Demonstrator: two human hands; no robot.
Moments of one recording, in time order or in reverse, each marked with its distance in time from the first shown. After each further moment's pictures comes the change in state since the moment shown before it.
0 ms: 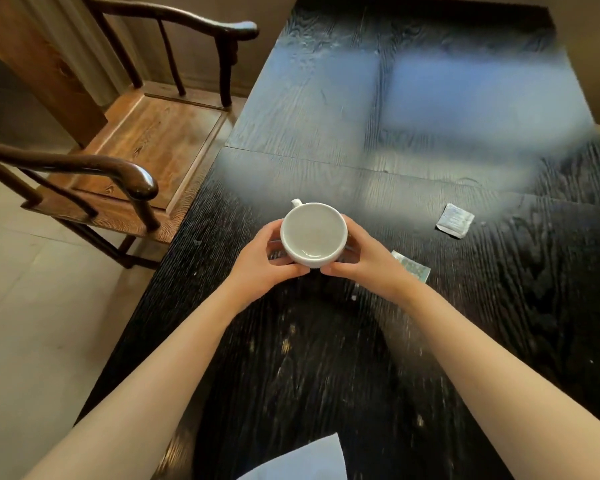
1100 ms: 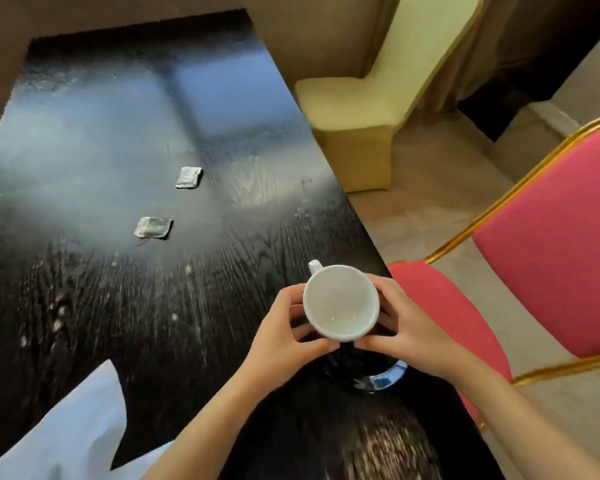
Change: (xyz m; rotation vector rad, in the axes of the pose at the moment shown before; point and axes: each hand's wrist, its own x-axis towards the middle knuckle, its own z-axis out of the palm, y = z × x) left_hand -0.261 0.060 0.351 0.058 -0.566 0.111; right_hand -0.496 0.033 -0.113 0.026 0.489 0.190
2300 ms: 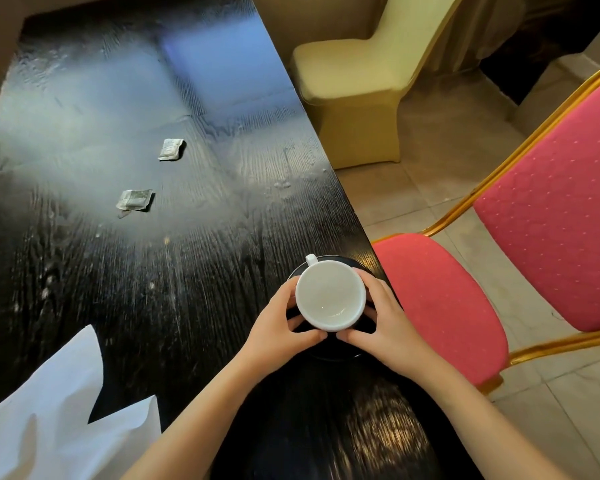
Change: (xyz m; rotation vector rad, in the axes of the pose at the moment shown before) left_hand -0.005 -0.033 0.055 0.134 0.000 -0.128; right_hand -0.030 0.068 0.001 -0.046 0.119 0.057
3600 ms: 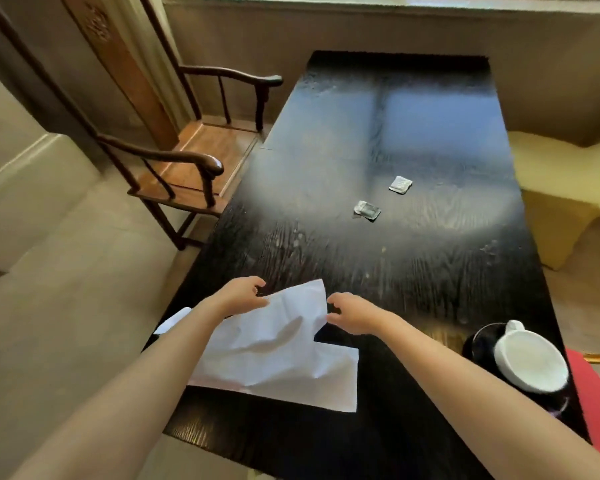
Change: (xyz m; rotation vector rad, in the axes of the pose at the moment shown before) left_hand -0.207 -0.061 -0.325 0.464 0.261 -0.638; right_hand 0.051 -0.194 0.285 -0.934 -0.774 -0.093
